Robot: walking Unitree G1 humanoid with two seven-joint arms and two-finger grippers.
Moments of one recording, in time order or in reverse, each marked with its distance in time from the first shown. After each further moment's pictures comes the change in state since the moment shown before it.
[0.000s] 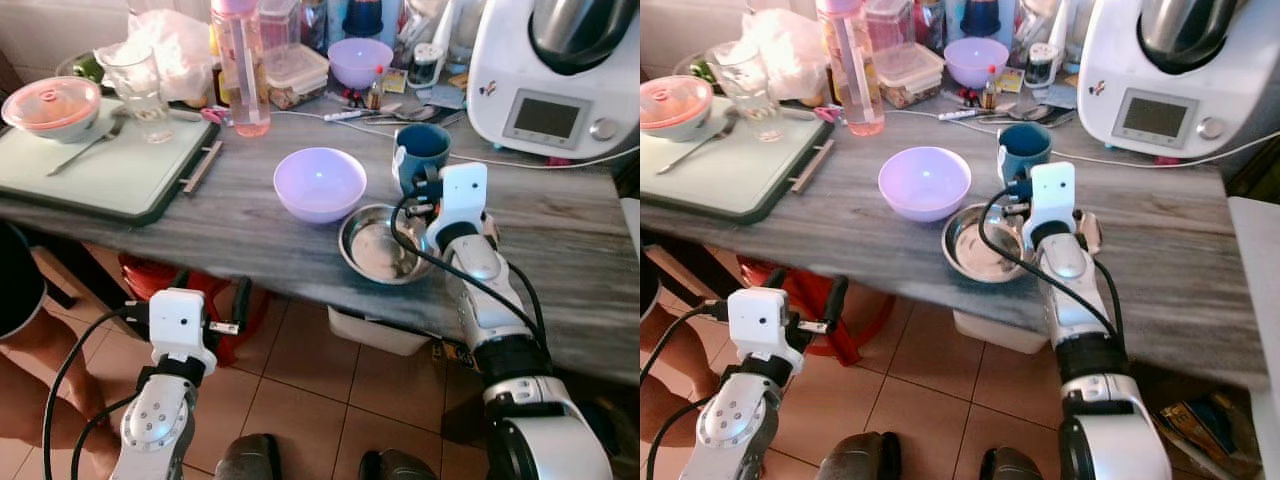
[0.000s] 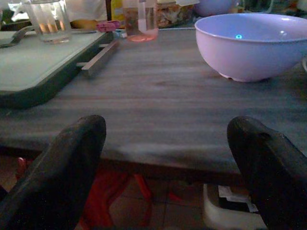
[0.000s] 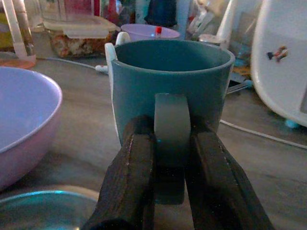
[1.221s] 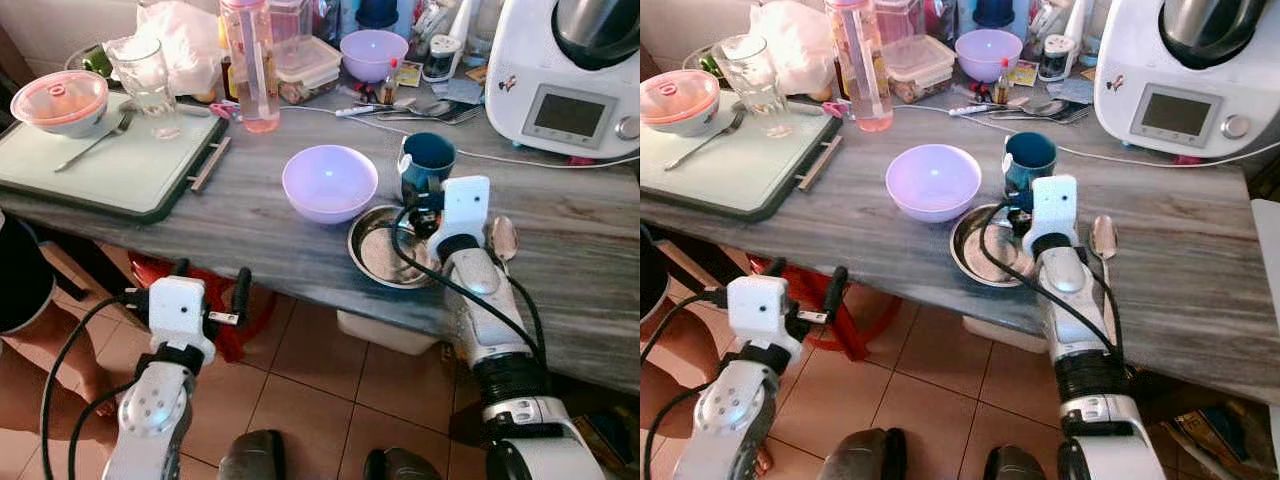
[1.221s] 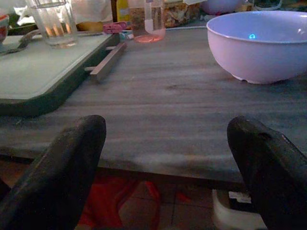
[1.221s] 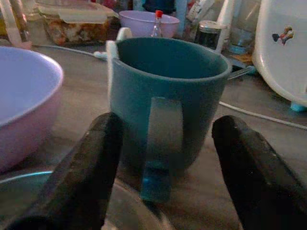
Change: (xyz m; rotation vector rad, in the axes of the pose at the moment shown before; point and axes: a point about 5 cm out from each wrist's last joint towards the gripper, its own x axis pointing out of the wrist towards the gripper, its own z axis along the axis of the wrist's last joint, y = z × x) left arm 0.010 0.002 0.006 0.019 -0.007 -0.015; right arm -0.014 -0.002 -0.007 -0.015 0.012 -0.060
